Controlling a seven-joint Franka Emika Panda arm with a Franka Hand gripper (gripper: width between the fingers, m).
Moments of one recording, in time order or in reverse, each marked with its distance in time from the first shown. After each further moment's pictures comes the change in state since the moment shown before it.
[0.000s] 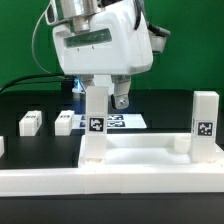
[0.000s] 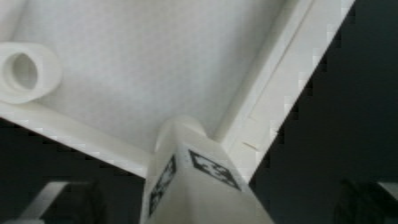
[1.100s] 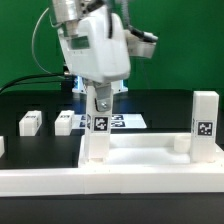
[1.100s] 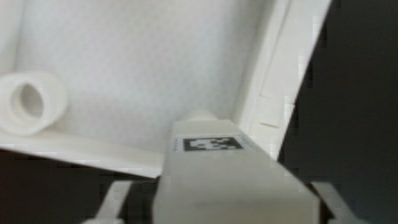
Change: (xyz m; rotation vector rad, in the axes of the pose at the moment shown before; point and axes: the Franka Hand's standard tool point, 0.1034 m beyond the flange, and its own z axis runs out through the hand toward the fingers) arm 0.010 0.006 0.003 0.027 -0.036 0.485
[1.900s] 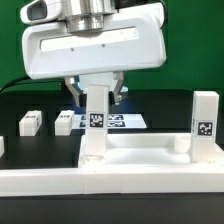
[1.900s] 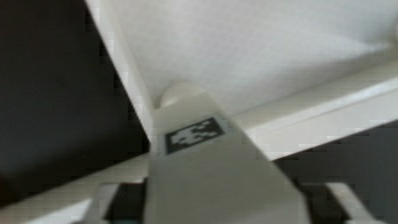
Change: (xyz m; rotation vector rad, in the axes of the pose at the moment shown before) arm -0.001 0.010 -0.004 -0.030 0.106 -1.054
